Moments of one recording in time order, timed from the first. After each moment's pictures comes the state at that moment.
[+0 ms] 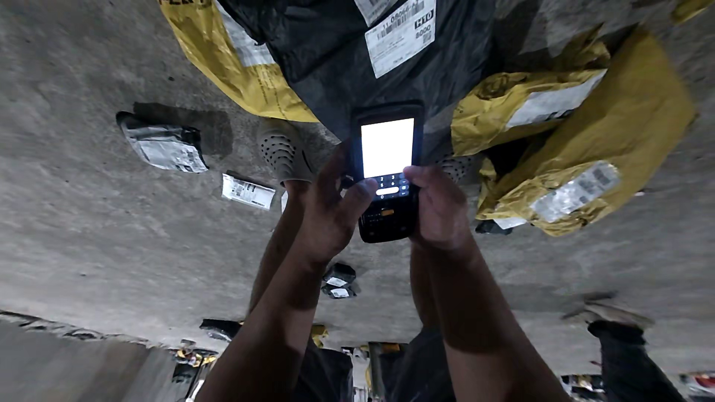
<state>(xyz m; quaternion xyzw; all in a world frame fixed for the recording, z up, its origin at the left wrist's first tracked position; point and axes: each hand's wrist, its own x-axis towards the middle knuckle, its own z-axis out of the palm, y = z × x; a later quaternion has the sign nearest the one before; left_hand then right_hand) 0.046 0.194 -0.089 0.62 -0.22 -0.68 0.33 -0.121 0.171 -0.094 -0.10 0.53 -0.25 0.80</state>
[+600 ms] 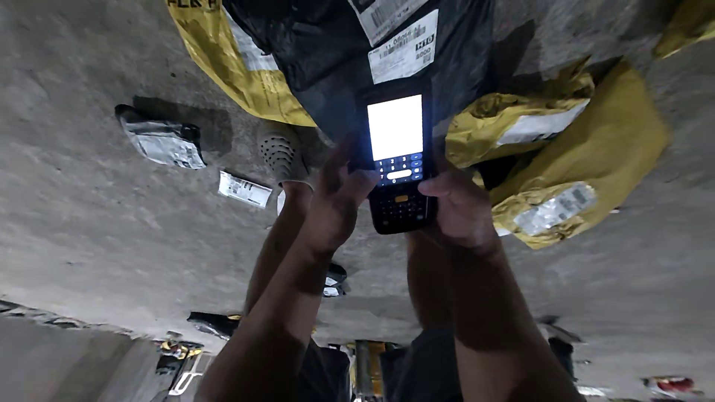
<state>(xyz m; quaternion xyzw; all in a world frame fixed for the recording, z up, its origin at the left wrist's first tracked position) 0.037 0.163 -0.095 0.57 -0.14 -0.71 0.39 -0.150 0.130 -0.101 -0.10 0.44 -0.22 0.87</state>
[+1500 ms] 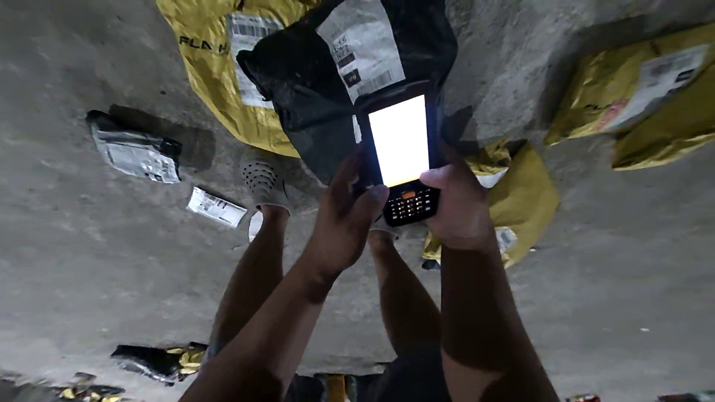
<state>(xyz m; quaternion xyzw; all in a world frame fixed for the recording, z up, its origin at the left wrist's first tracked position) 0.015 0.114 -0.083 0.61 -0.16 -0.66 0.42 -0.149 0.040 -0.100 -0.24 0.51 -0.19 0.80</state>
